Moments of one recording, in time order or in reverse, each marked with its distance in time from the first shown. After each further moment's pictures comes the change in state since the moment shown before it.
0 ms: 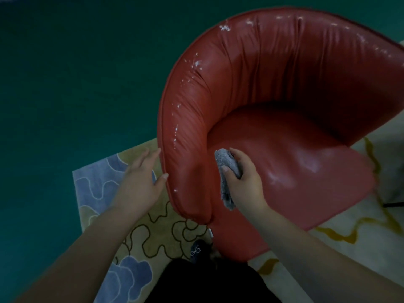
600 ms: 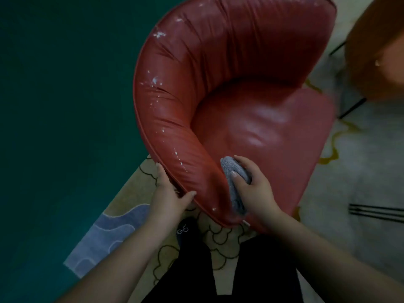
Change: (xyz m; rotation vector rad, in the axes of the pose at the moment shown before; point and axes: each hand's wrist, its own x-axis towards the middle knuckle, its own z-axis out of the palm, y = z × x) left_hand 0.089 -0.039 -0.007 -0.184 -0.435 0.135; right_hand -0.024 -0.009 0.095 0.097 0.514 0.195
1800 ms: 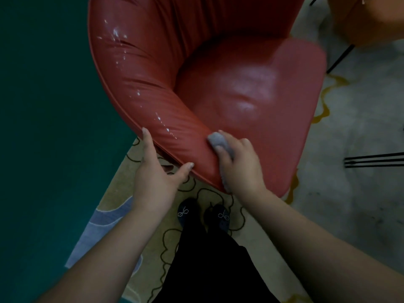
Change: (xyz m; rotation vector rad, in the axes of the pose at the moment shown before) left_hand -0.006 -0.017 0.001 0.113 0.066 0.084; right_hand -0.016 0.034 0.048 -0.378 0.165 -0.109
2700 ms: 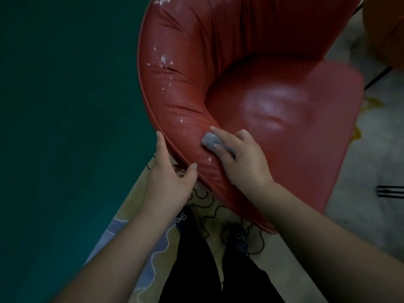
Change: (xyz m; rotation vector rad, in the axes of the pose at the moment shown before) left_hand 0.065 -0.017 -0.044 -0.092 0.017 0.047; right_hand 0.069 -0.065 0.035 0.027 -0.038 -0.260
